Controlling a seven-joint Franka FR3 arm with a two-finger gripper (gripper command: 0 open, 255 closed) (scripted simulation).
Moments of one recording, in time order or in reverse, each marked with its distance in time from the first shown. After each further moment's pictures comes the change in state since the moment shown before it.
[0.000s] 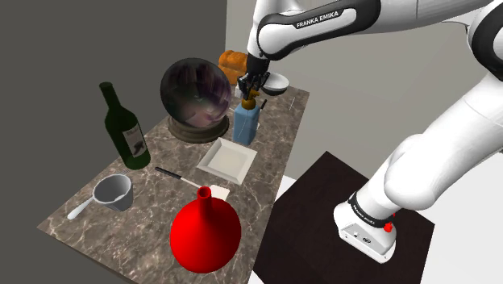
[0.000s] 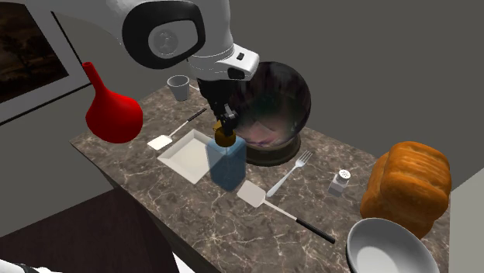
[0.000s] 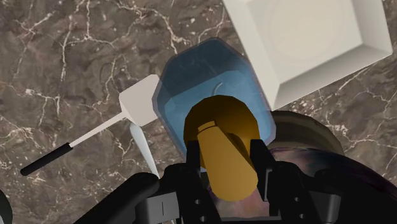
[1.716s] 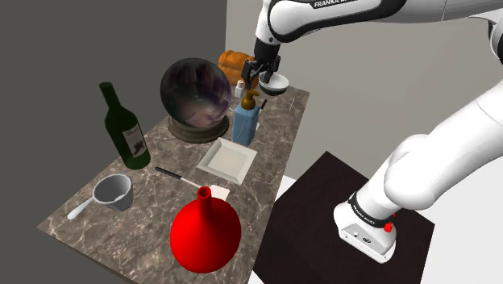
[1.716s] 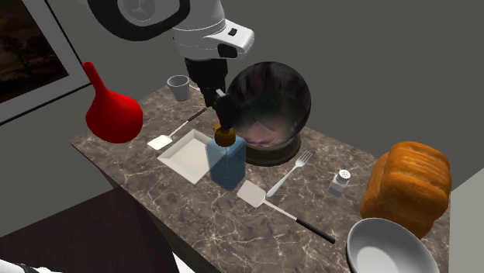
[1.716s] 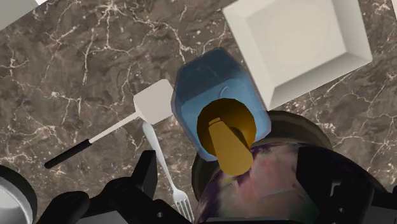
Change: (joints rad) arm -0.005 -0.095 -0.008 0.019 0.005 -0.115 -0.014
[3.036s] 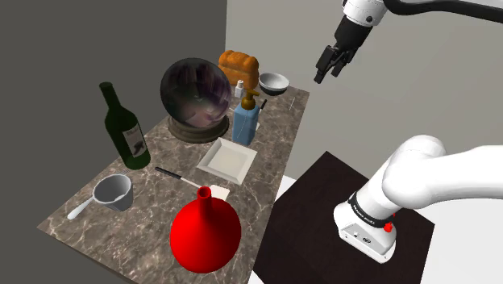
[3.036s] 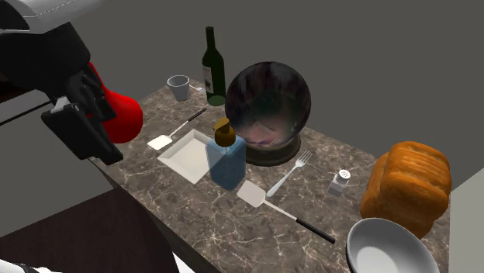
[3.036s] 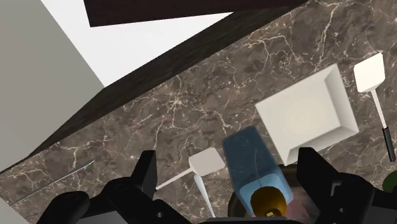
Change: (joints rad) arm -0.057 -0.659 -0.096 -0.280 -0.034 -0.368 -0.110
